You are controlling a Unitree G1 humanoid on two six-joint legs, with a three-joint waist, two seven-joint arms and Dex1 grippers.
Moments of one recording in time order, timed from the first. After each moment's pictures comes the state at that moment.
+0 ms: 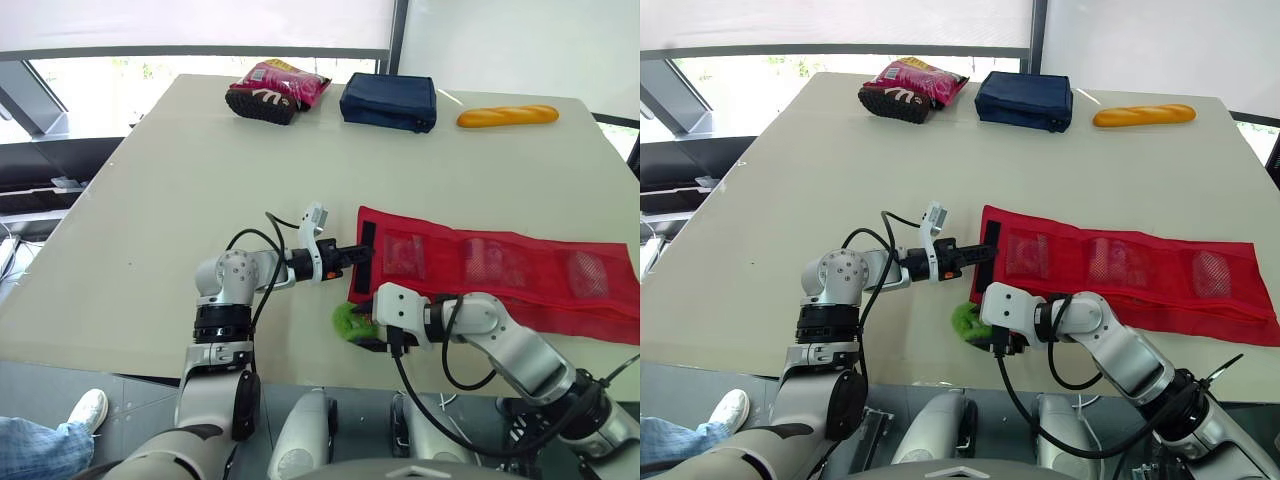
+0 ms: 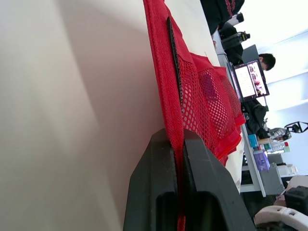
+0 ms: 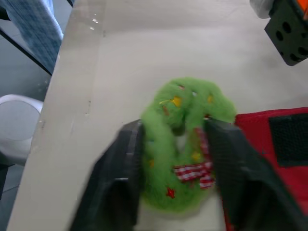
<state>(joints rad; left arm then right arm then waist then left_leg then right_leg) -0.63 0.21 0.20 0.19 -0.75 1.31 -0.52 -0.33 -0.55 0.56 -0.39 0.12 0.50 0.85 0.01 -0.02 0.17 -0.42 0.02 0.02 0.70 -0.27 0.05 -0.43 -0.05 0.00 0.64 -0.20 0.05</state>
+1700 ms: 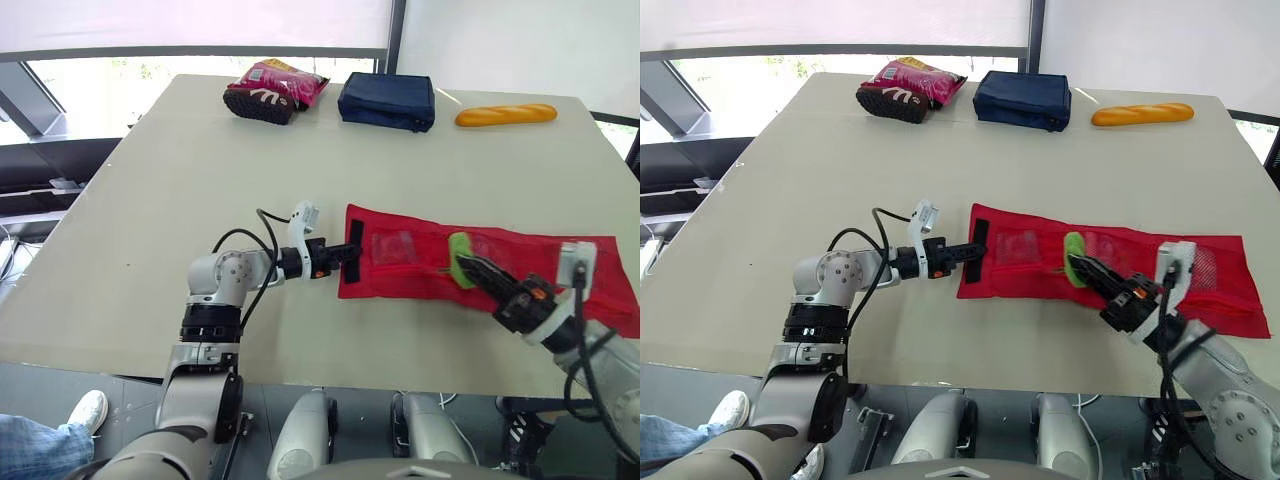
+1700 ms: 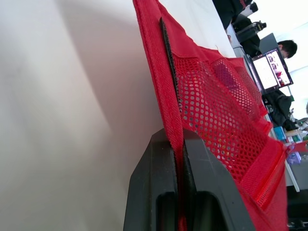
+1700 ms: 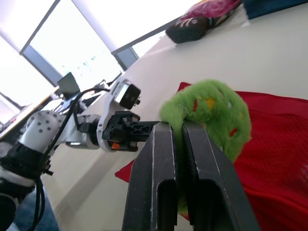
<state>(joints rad) -0.62 0.31 0.10 0.22 -0.68 1.16 -0.63 0.13 -0.38 -0.40 -0.65 1.10 0.81 0.46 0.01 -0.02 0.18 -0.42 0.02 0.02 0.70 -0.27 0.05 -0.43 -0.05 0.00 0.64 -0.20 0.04</state>
